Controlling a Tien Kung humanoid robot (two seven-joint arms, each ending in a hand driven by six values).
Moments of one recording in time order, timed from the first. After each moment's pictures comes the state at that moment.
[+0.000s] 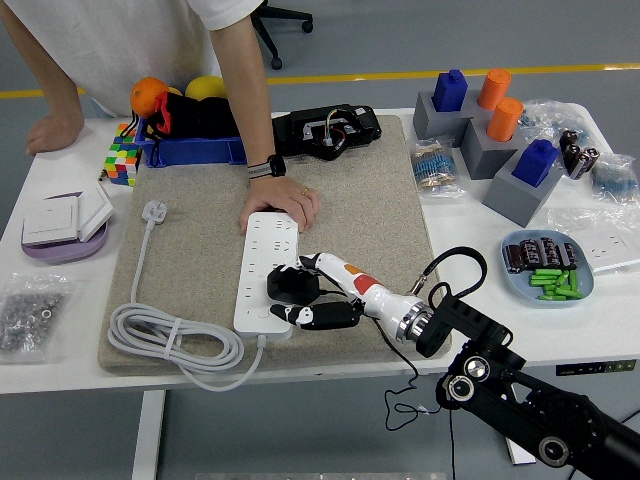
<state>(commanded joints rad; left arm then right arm) -0.10 0.00 -1.82 -0.18 2.00 -0.07 0.27 0.41 -0.09 0.63 1.38 -1.51 -0.09 -0.05</state>
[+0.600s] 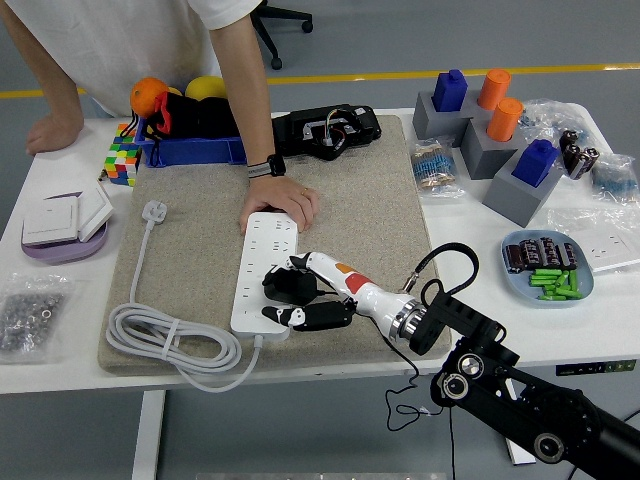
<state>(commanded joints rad) -0.10 0.00 -1.84 -0.18 2.01 -0.07 0.27 0.44 -0.09 0.61 1.38 -1.50 -0.09 -0.04</state>
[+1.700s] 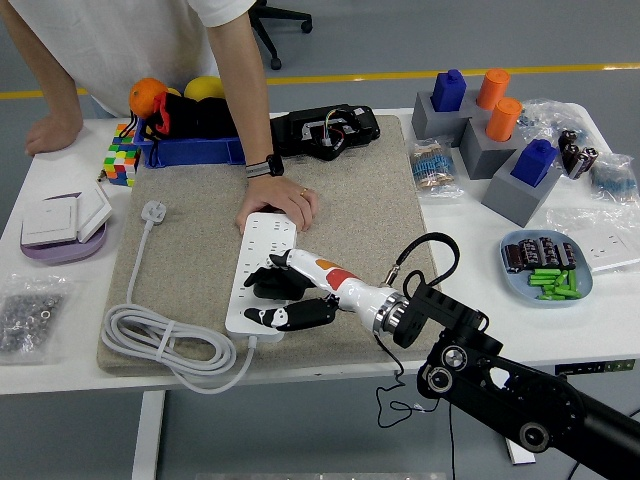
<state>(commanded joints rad) -0.09 0.00 -1.84 -0.18 2.02 -0.07 0.27 0.51 -0.06 0.56 1.35 -1.50 -0.08 -0.05</state>
